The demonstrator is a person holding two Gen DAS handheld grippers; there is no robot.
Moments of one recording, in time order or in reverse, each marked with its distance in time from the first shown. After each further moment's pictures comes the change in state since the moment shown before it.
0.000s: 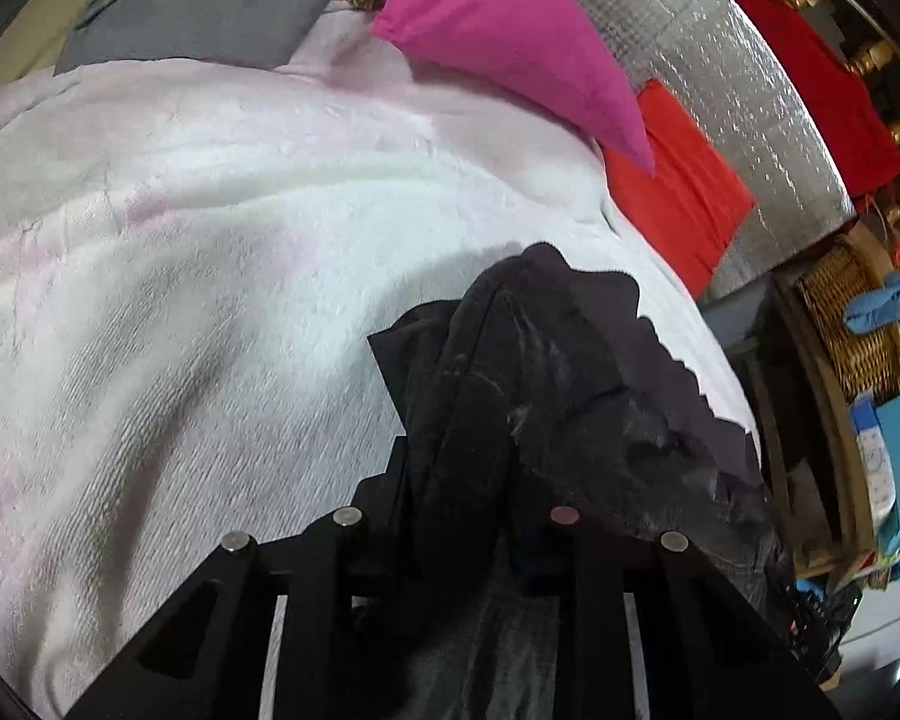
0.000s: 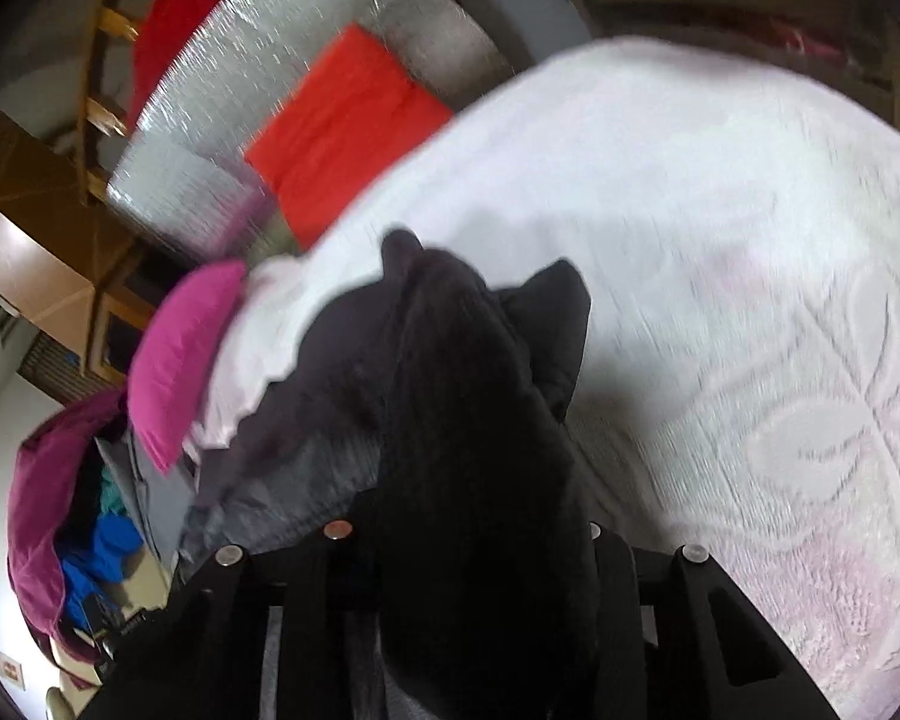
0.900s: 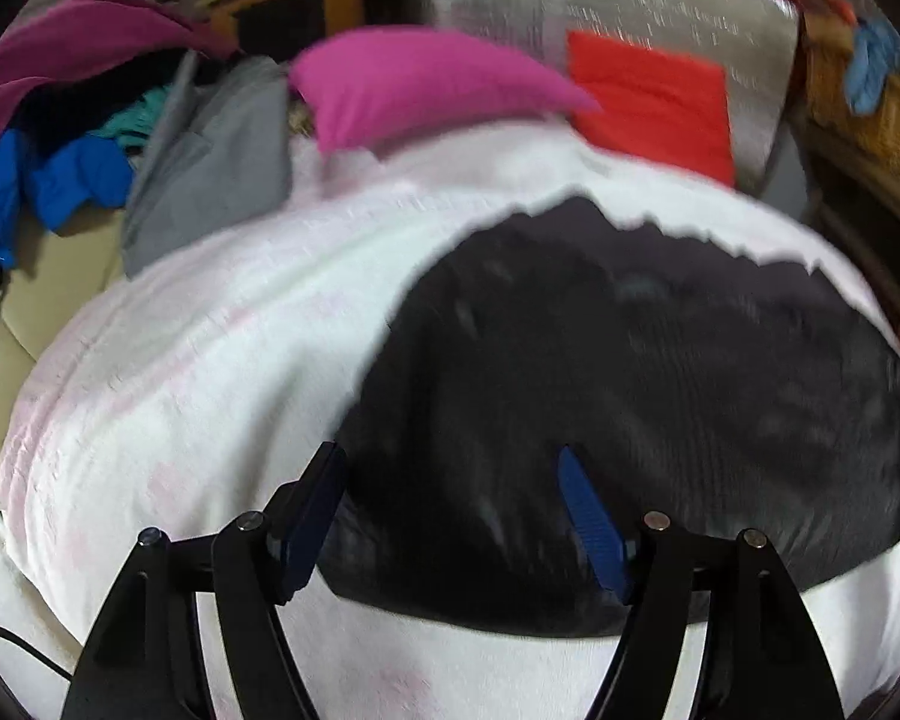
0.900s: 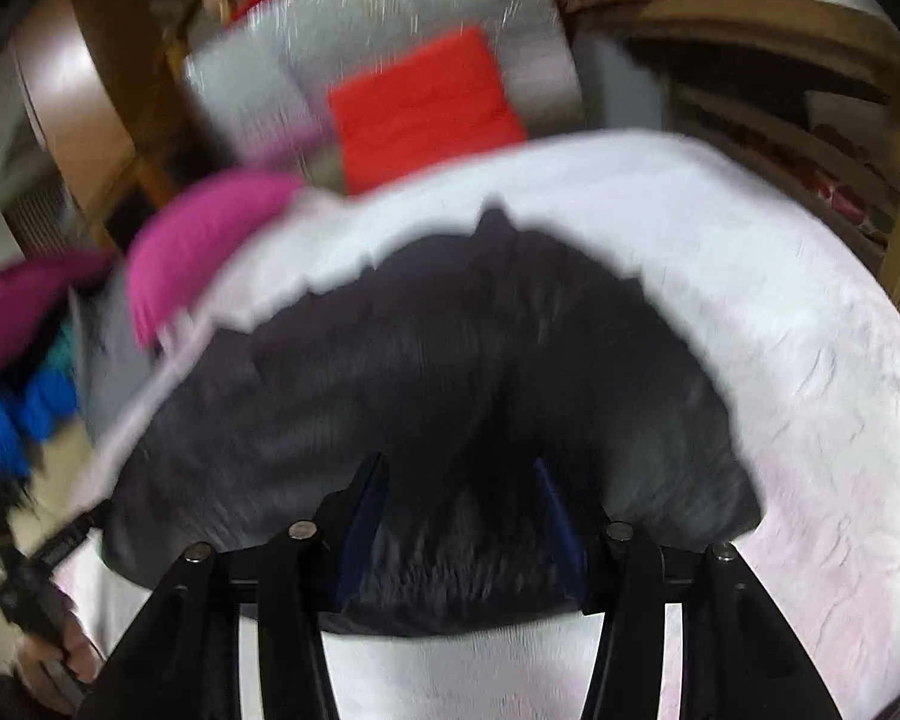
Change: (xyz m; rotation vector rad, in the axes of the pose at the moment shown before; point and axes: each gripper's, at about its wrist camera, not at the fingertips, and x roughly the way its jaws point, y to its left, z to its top) left arm -0.039 -0.072 -0.088 0.469 -0.117 0.411; right arm -0.042 0.082 -0.086 -0.365 0.019 -0.197
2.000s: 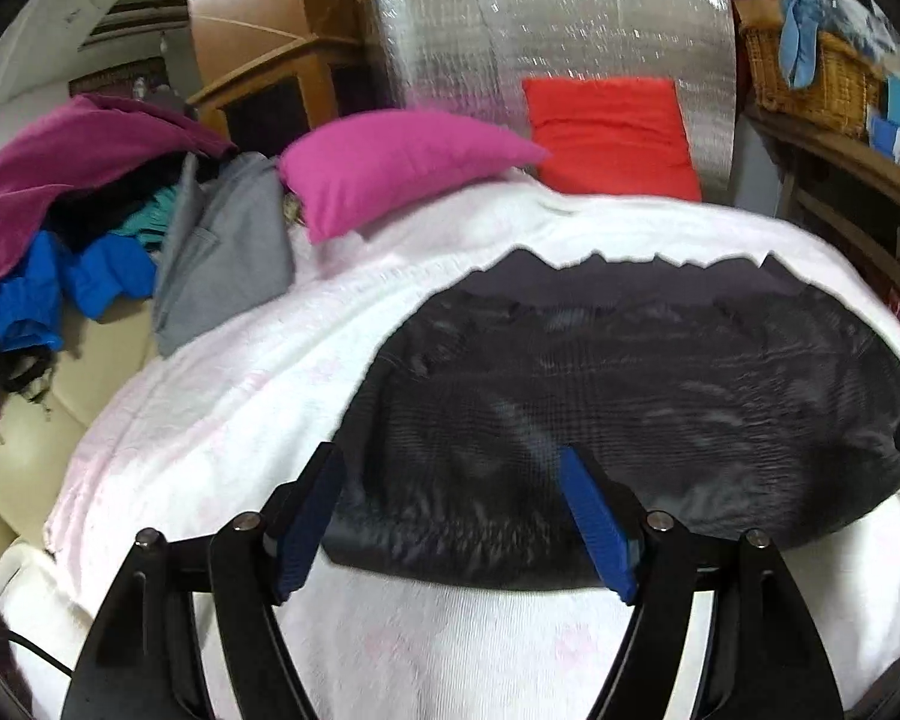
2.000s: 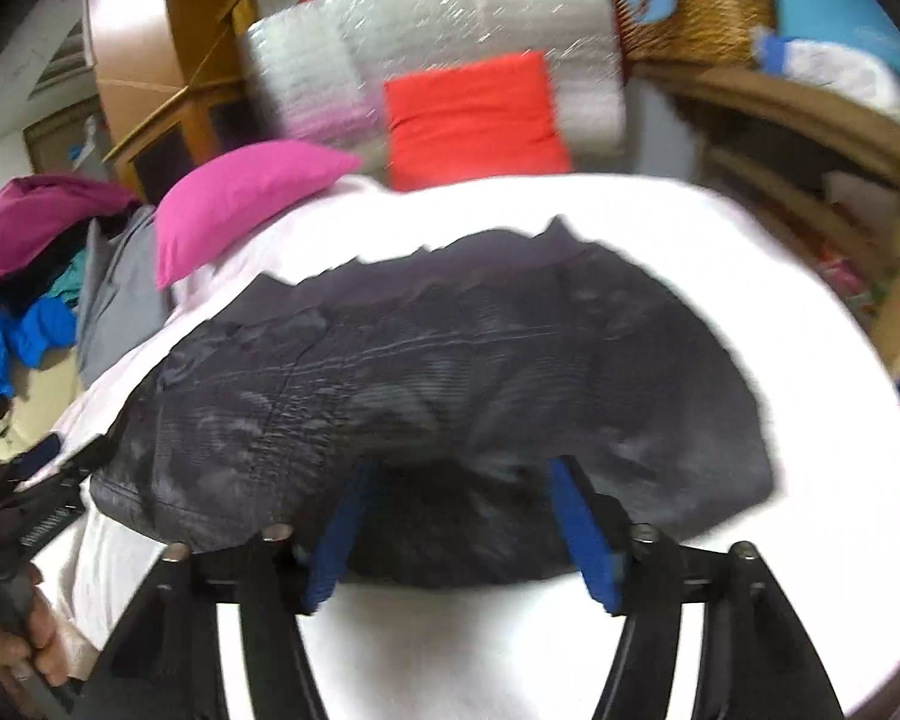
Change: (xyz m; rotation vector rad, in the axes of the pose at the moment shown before) left arm -0.082 -0.039 -0.019 0.101 -0.188 0.066; right arm -0.059 0.058 -0.037 -0.133 -0.122 -0.051
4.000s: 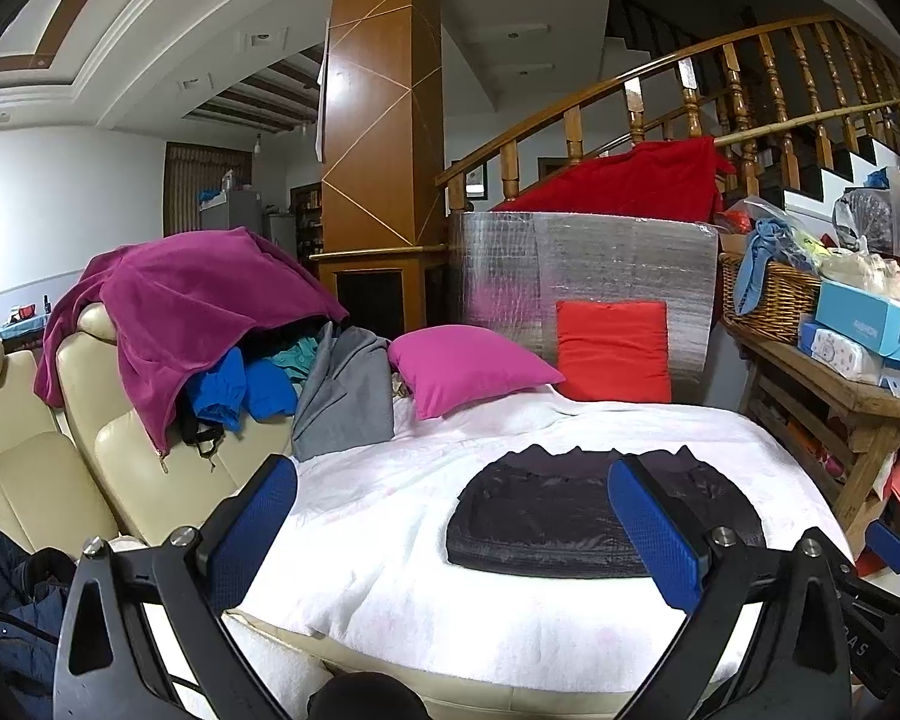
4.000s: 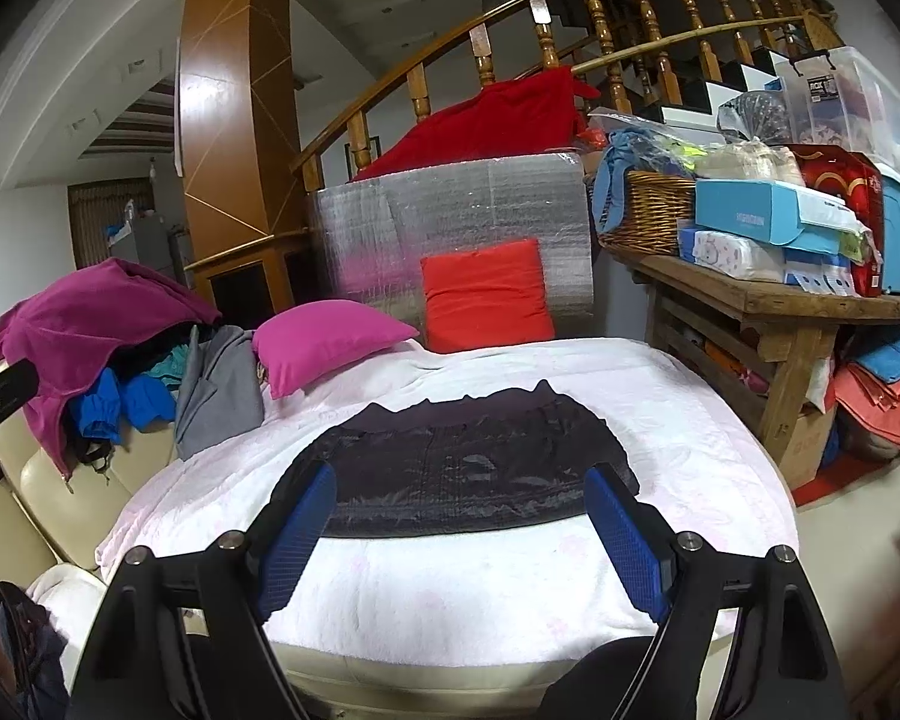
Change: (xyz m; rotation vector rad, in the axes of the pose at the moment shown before) left arm -0.346 0.074 -0.034 -0.151 -0.398 0.042; right arm -0.308 0.074 -0.059 -0.030 -0.338 0.002
